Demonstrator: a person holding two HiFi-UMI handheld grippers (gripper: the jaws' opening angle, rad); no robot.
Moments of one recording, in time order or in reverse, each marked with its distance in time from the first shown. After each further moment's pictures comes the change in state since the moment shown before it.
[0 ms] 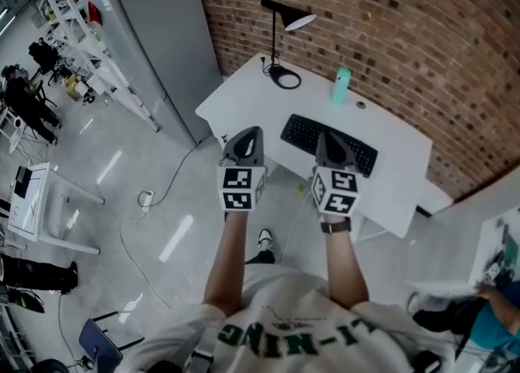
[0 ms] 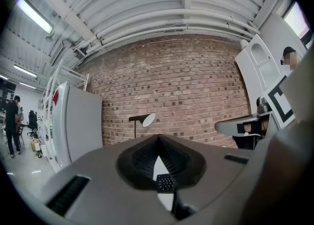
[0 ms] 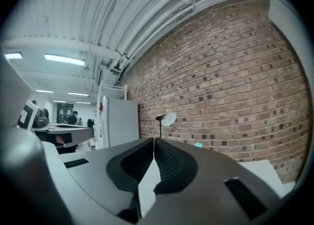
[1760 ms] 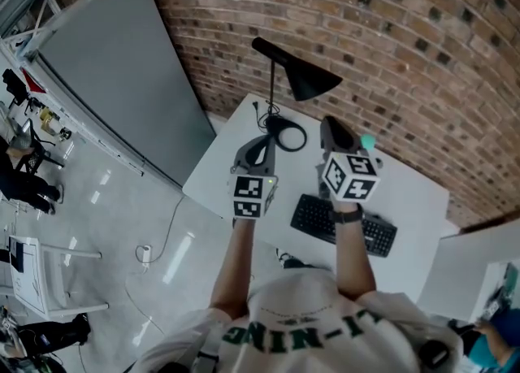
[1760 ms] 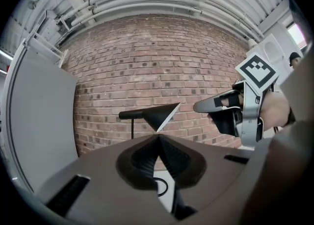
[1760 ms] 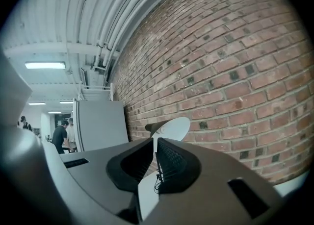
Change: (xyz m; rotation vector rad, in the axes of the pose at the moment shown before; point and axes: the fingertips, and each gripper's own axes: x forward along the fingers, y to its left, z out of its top) left arm 0.386 0.154 0.014 0.010 0.019 -0.169; right arm 0.423 -0.056 0.089 0.110 -0.005 0.041
